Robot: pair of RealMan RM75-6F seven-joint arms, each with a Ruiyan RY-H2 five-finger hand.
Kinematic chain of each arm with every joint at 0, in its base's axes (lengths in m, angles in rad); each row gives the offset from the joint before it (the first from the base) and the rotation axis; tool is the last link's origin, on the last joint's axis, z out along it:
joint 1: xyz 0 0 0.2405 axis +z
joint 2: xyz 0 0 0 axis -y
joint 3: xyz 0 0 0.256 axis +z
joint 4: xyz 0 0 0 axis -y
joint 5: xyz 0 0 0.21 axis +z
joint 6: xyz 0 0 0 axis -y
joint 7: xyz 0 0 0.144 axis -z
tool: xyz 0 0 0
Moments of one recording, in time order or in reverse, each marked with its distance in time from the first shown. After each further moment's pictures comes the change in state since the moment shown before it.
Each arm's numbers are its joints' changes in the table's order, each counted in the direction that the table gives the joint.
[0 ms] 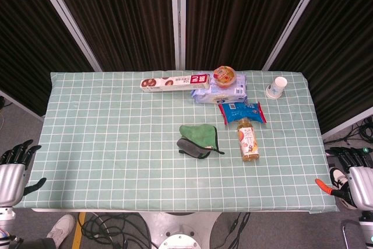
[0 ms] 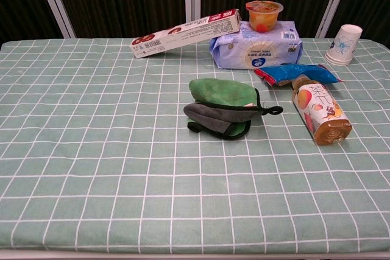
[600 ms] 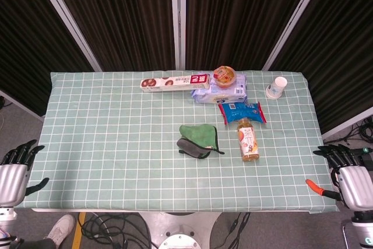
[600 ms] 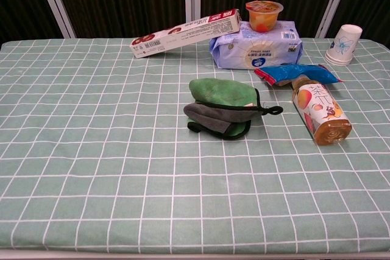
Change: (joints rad) left arm -0.001 0.007 0.002 -0.025 0.036 0.005 0.044; right arm 0.023 0.009 -0.010 0.014 -0.116 -0.031 -0.001
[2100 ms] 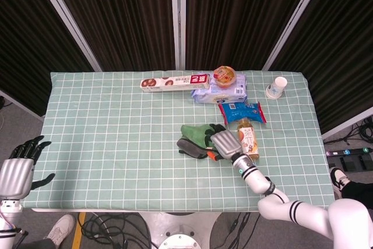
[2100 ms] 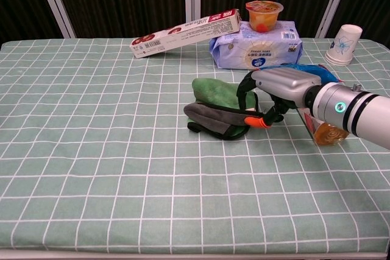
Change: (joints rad) left arm -0.041 0.027 -0.023 -0.038 -0.014 0.058 0.052; right arm 0.664 0.714 0.146 -0.490 0.336 0.753 0.348
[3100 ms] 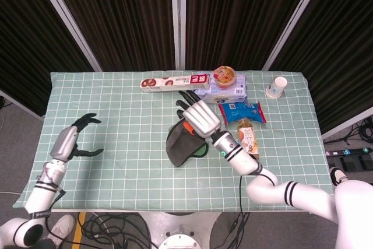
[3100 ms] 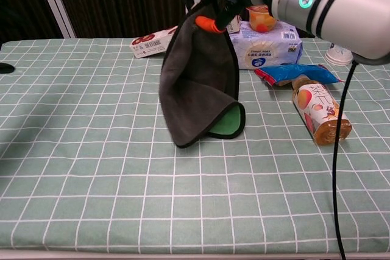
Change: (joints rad) left arm -0.316 0.119 -0.166 -0.029 -0.201 0.460 0.489; right arm 0.221 -0.130 0.186 0.225 0.004 -0.078 0.221
